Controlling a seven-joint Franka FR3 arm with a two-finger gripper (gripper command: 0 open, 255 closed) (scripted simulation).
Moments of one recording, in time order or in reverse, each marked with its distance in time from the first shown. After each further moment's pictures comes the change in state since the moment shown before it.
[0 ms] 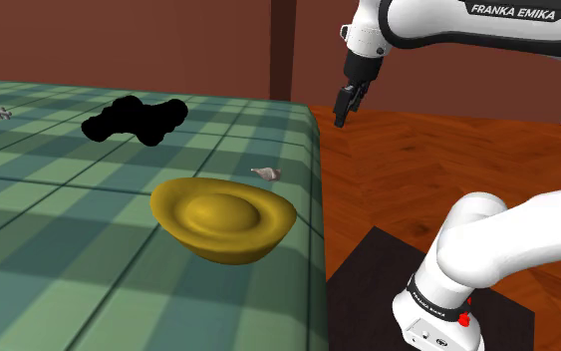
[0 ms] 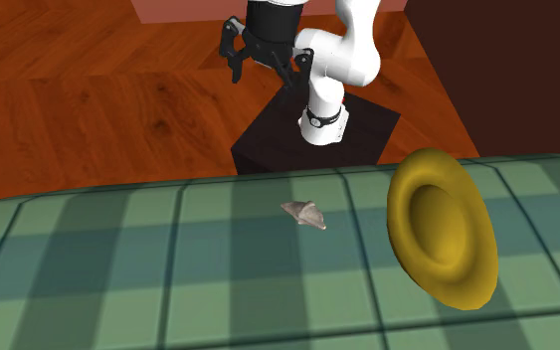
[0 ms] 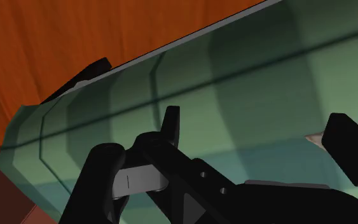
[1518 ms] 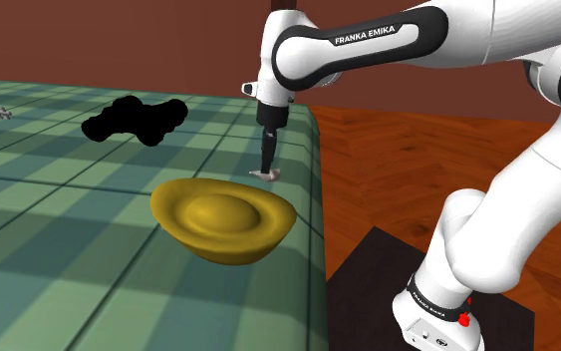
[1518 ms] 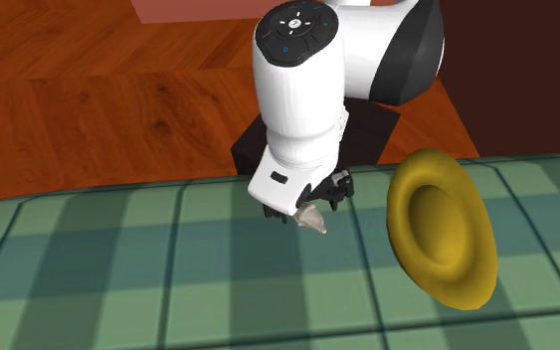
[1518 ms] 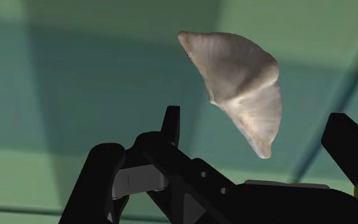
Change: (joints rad) arm 0.262 0.498 -0.042 0.119 0.272 0.266 -0.432
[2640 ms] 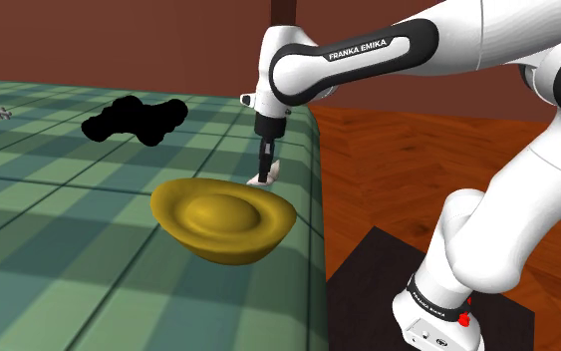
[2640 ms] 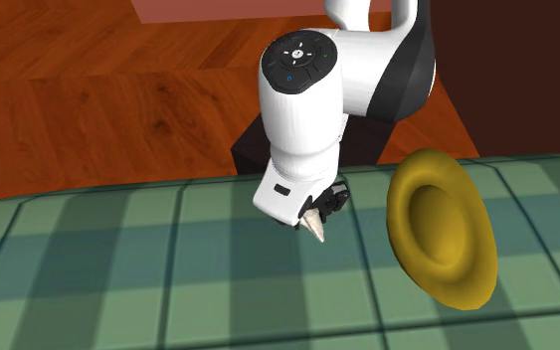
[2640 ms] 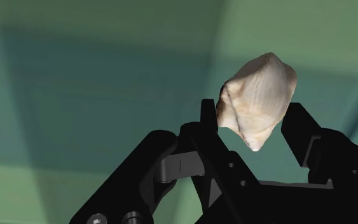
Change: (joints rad) arm 0.005 0.017 0.006 -0.049 0.008 0.072 -0.005
